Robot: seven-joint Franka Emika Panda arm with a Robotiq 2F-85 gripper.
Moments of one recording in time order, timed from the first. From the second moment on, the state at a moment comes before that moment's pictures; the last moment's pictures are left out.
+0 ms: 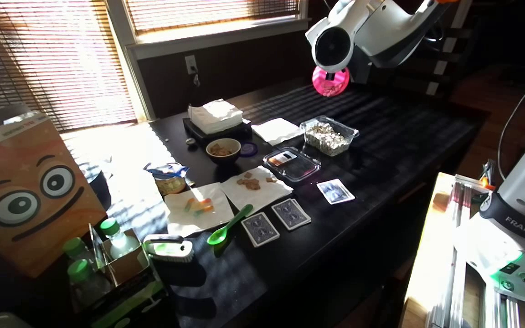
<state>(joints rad) -0.15 0.04 -0.13 -2.44 -1.92 2.18 1.03</state>
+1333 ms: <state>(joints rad) -0.10 0.04 -0.09 -2.47 -1.95 2.02 1.03</state>
